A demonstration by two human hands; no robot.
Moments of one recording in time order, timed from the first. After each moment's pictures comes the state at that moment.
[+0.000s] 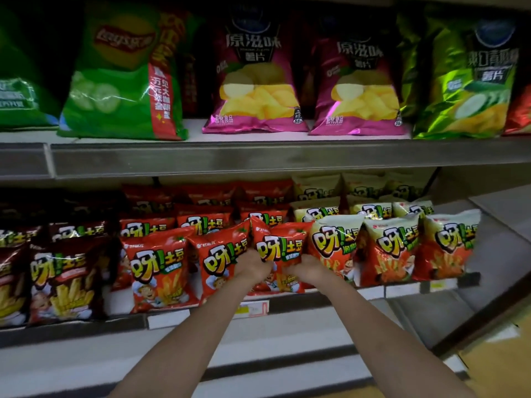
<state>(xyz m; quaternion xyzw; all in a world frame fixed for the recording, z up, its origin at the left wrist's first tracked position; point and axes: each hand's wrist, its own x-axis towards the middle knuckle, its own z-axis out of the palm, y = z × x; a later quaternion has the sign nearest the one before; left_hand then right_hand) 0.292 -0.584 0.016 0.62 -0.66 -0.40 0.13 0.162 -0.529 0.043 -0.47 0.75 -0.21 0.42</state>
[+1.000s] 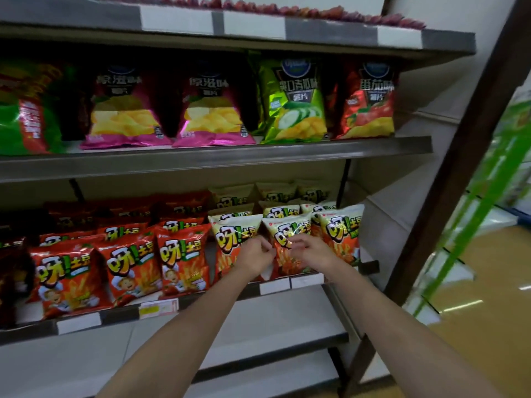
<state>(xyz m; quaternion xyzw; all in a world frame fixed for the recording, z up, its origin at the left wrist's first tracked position) 0.092 -0.443 0.093 0.51 -0.75 -0.34 0.25 -0.051 -0.386 0.107 -0.48 0.71 -0.36 0.37</state>
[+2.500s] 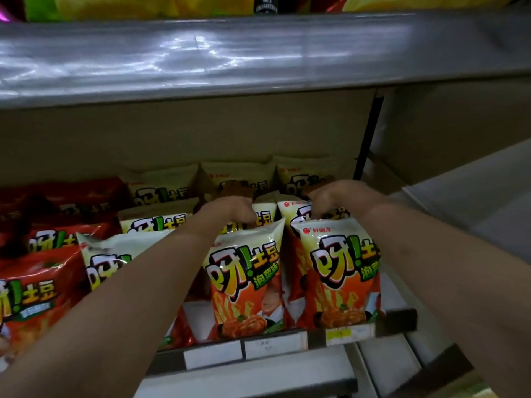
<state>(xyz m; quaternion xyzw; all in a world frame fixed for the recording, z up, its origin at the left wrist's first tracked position) -0.091 -0.660 0.067 0.57 -0.78 -0.21 -0.12 -0.269 -0.629 0.079 -0.62 0.74 0.17 0.20</state>
